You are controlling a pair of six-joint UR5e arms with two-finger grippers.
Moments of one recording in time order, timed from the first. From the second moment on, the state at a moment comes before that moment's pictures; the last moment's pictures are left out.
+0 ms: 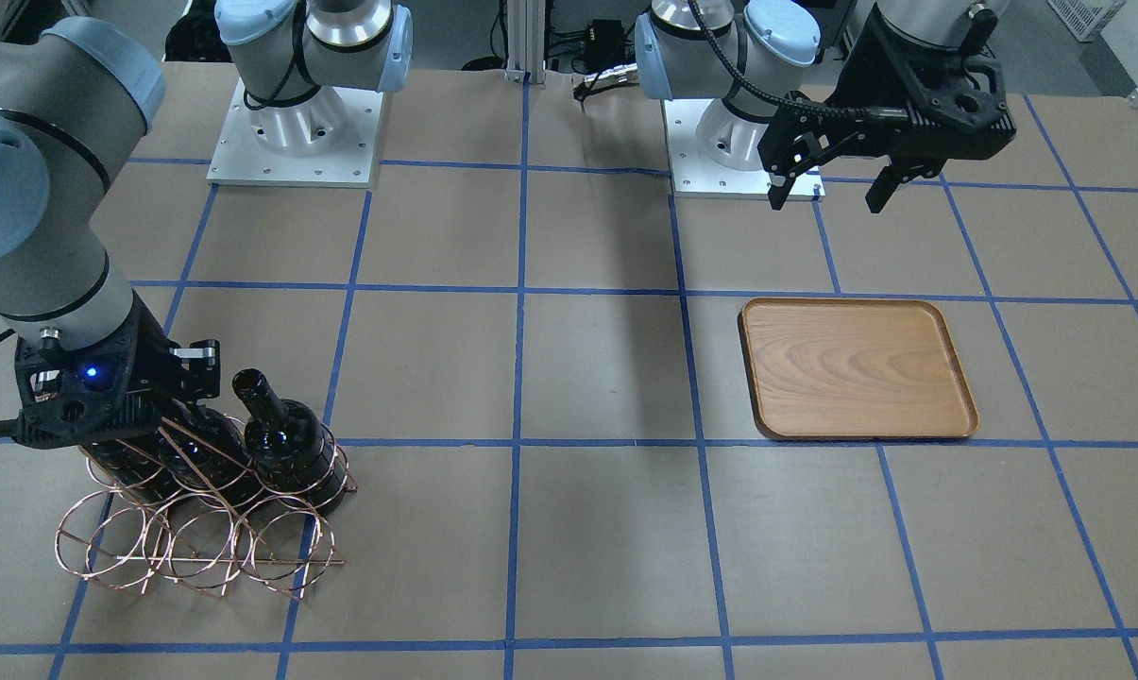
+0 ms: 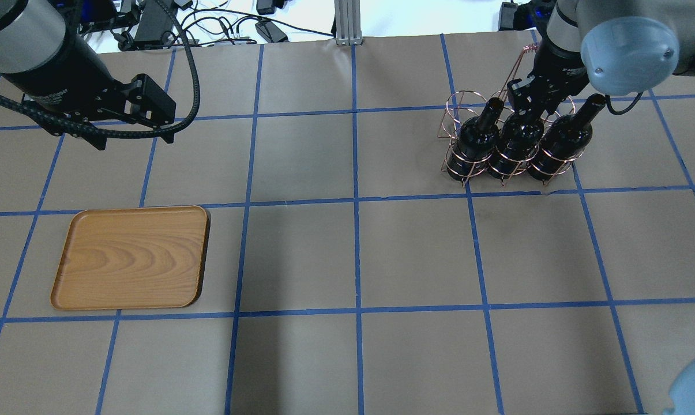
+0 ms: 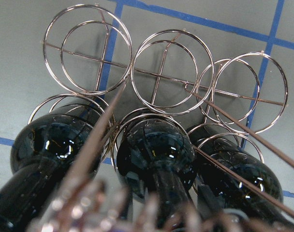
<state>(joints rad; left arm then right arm) -1.49 -1.46 -1.58 -1.61 1.53 0.05 1.46 -1.32 1.57 -1.87 -1.64 -0.34</state>
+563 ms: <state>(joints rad) -1.49 -1.46 -1.58 -1.61 1.53 0.05 1.46 -1.32 1.56 -1.87 -1.64 -0.35</state>
